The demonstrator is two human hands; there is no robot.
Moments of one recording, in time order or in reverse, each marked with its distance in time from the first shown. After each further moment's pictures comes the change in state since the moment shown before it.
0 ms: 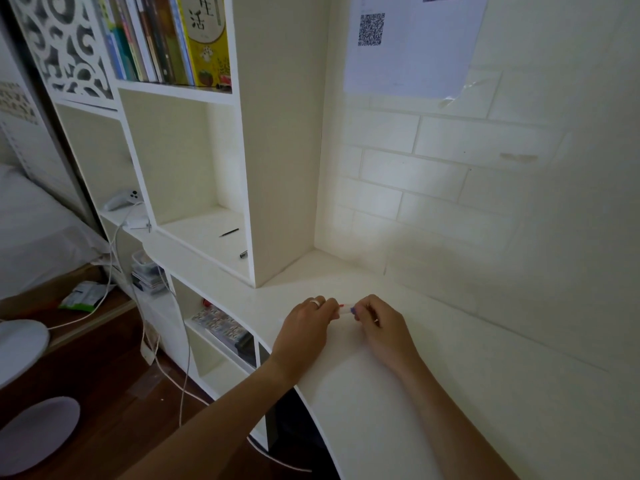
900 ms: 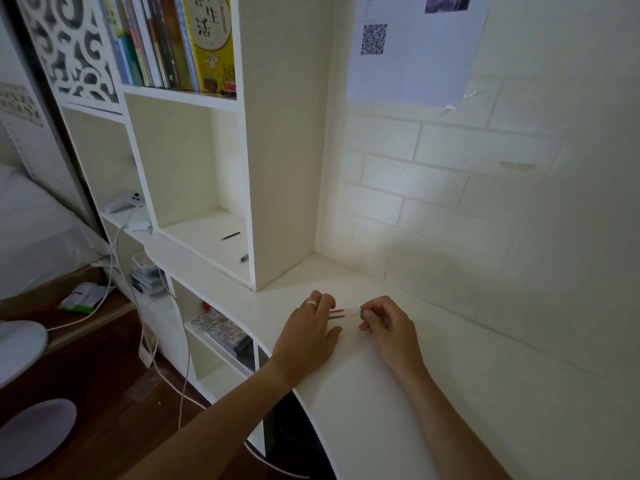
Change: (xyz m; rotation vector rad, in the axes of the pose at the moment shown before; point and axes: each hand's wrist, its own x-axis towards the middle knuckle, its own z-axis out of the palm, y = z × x) left_hand 0.000 -0.001 0.002 -0.060 -0.022 -0.021; right_hand -0.001 0.006 -0.006 0.185 0.128 -0.014
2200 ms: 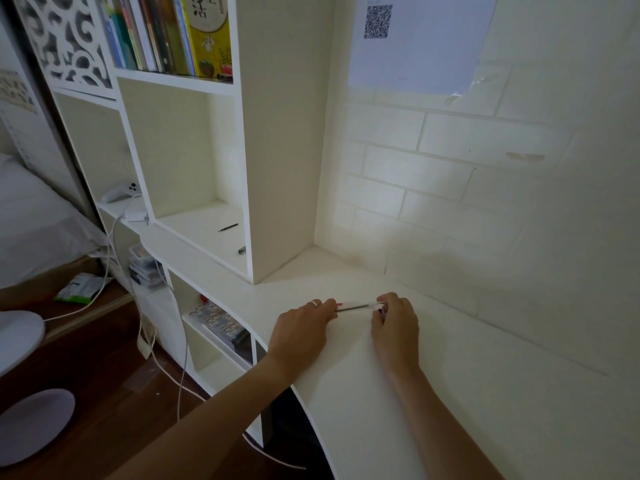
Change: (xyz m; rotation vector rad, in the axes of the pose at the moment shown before) left_hand -0.003 -0.007 0.005 0.199 -0.039 -0.038; right_hand 0.002 0.002 0.010 -0.499 0.183 0.091
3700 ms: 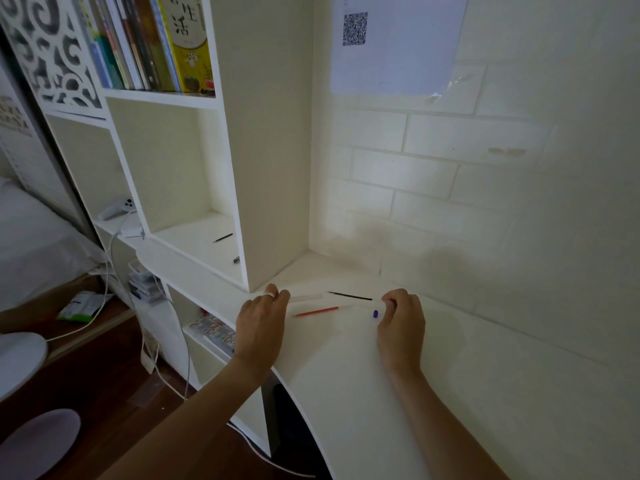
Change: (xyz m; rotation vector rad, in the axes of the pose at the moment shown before) left_hand -0.002 -0.031 -0.039 0.215 0.087 -0.126; right_hand 0.003 0.004 -0.002 0.153 0.220 0.021
